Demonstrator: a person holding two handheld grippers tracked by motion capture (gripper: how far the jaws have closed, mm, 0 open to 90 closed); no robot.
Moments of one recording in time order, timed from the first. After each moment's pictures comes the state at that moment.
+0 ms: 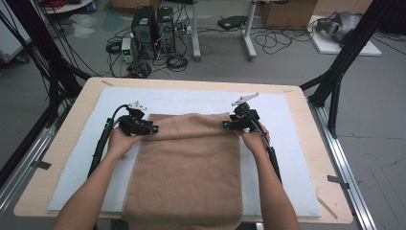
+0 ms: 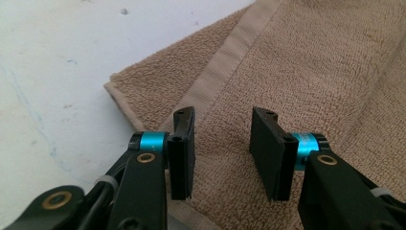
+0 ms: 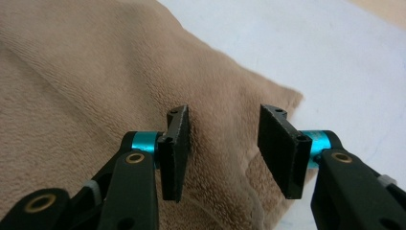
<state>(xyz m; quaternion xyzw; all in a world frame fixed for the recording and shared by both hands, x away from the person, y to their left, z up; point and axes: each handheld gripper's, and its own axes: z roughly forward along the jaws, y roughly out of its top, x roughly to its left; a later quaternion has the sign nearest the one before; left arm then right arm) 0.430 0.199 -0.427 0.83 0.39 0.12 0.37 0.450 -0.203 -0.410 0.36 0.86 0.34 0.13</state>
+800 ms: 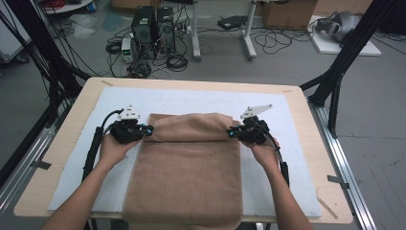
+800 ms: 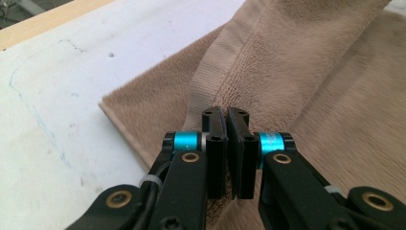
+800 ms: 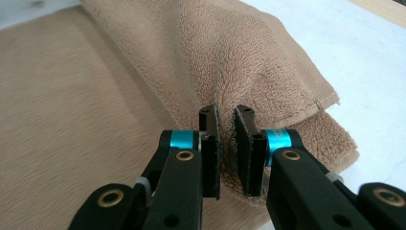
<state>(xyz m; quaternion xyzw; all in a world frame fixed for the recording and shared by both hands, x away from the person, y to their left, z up) 0.371 0.209 -0.398 0.83 0.33 0.17 0.42 0.390 -0.221 -0.392 0.29 0.86 0.41 0.11</state>
